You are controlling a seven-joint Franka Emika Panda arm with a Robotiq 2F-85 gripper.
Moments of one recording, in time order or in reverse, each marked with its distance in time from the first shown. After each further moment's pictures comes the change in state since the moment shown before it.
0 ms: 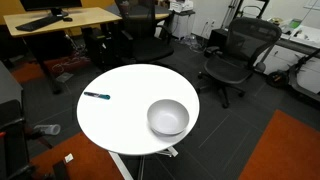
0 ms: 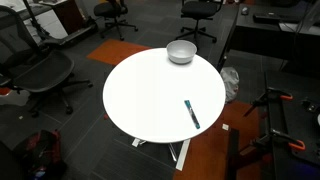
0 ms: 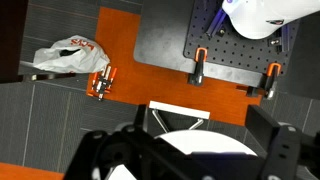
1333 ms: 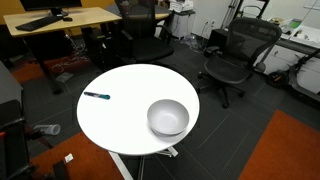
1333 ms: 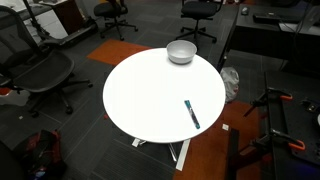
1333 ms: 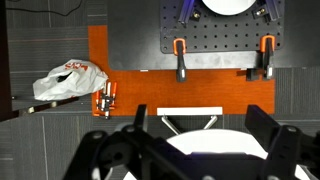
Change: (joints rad) arm 0.018 0.000 0.138 -0.171 0.092 0.114 0.375
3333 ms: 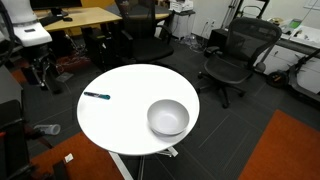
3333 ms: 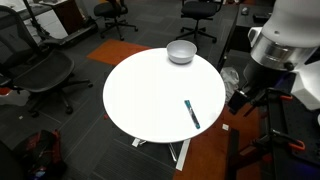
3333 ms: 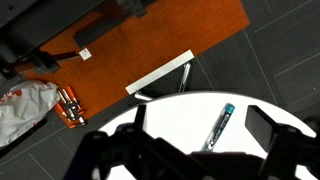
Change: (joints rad) arm 0.136 0.528 0.449 -0.147 0.339 0.888 0.885
